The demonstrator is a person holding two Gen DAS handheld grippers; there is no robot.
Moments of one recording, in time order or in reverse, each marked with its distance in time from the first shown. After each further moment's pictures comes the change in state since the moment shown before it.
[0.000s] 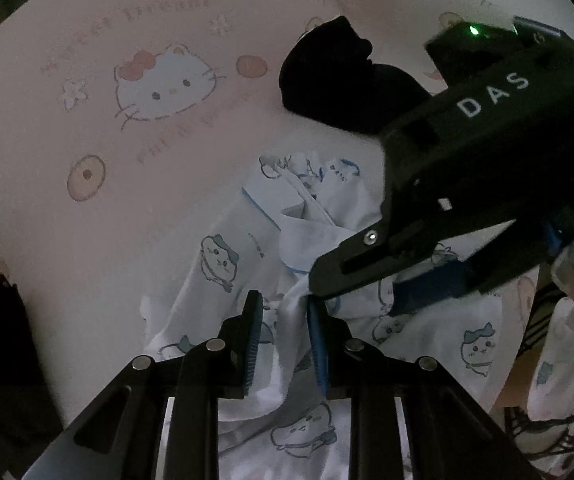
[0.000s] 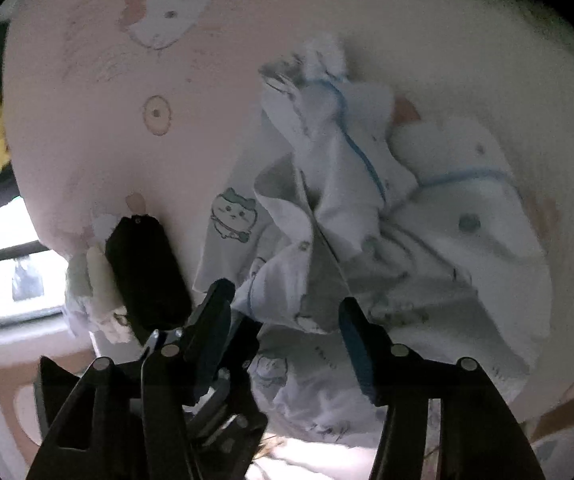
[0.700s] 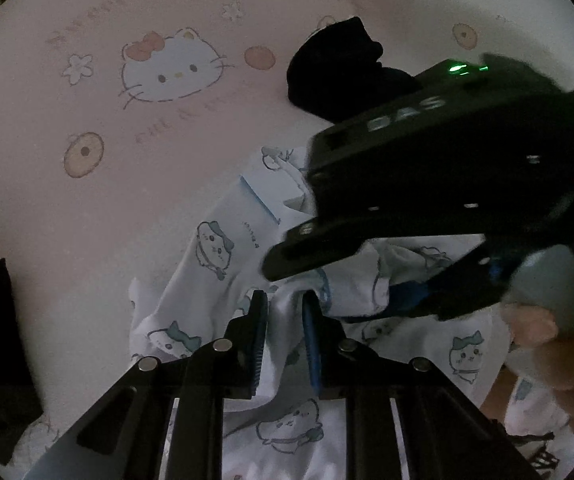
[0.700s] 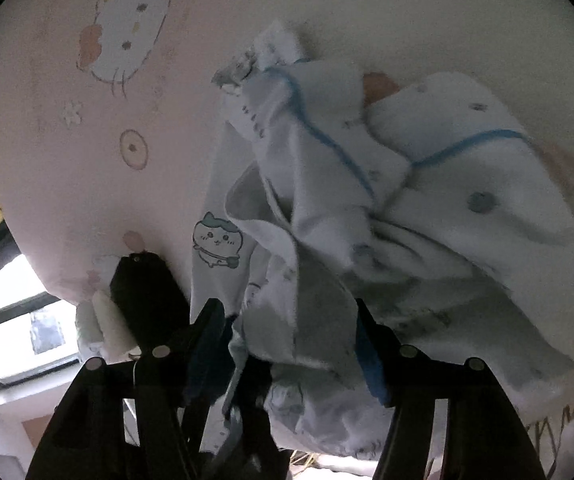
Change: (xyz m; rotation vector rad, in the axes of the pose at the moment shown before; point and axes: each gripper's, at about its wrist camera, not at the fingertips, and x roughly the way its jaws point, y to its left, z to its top) left arm 0.007 0.012 -0.004 -0.063 0.001 -0.053; right arm 0.026 -0.003 -0.002 0.123 -0.039 0.041
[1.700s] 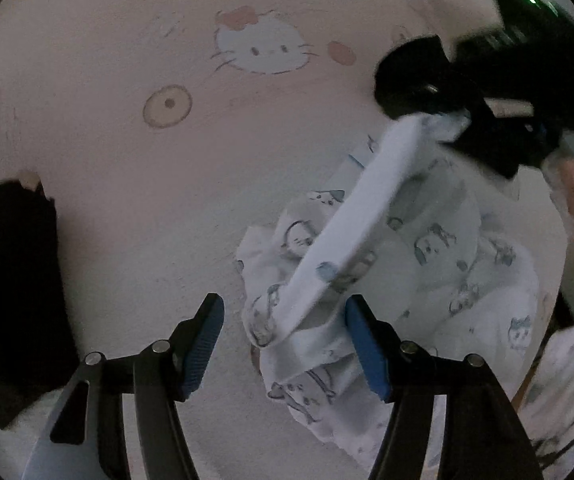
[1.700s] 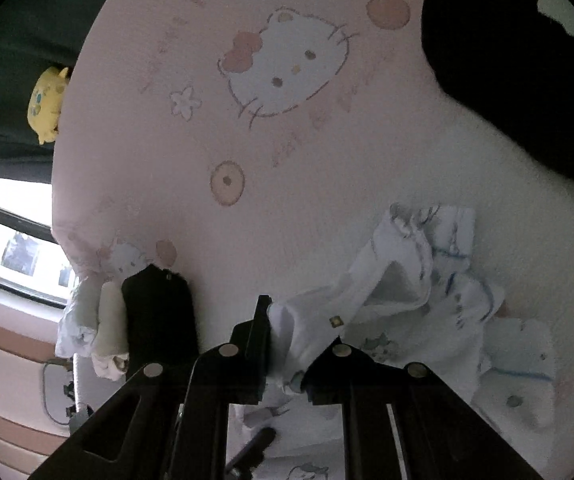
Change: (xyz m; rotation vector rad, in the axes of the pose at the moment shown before) left arm -0.007 0.085 -0.033 -0.161 0.019 0.076; right arm -0.030 0.087 0.006 -0.472 -0.314 -0.046
